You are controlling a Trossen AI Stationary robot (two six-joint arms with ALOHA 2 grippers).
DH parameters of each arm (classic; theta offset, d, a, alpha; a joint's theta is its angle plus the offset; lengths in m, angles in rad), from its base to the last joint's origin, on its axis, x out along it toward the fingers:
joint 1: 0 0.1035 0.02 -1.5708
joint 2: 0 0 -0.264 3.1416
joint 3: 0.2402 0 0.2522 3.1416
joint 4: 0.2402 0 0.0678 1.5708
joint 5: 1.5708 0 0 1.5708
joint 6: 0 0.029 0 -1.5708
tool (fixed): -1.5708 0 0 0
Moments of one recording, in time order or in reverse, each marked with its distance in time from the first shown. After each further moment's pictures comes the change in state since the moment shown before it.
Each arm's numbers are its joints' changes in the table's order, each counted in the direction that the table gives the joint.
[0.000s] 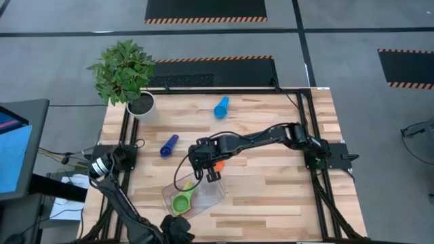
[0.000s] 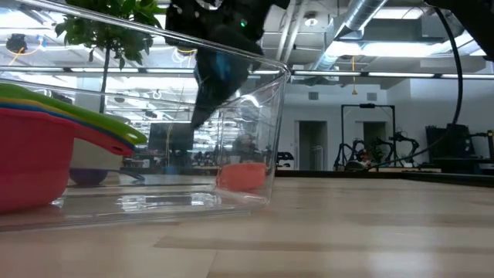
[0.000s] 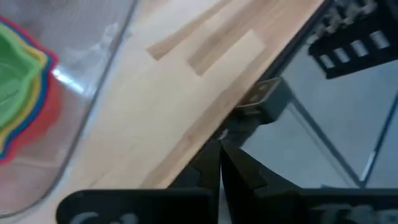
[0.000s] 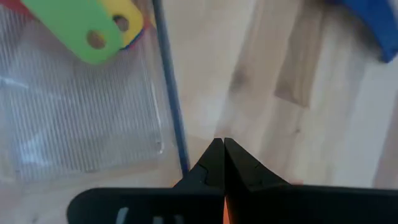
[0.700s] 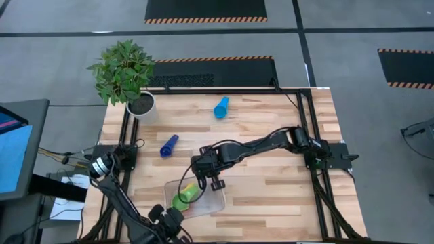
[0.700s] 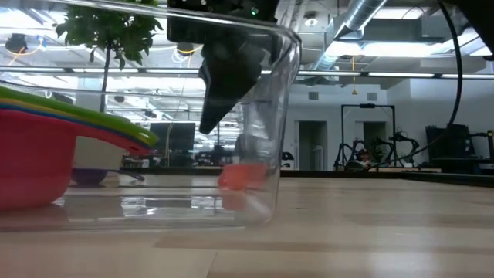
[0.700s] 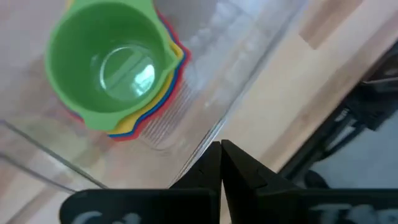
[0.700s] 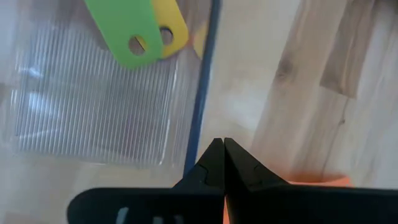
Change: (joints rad) left arm 0.012 -0.002 0.001 0.338 -0.145 -0.042; right arm 0.066 -0.001 -0.015 0.049 0.005 0.057
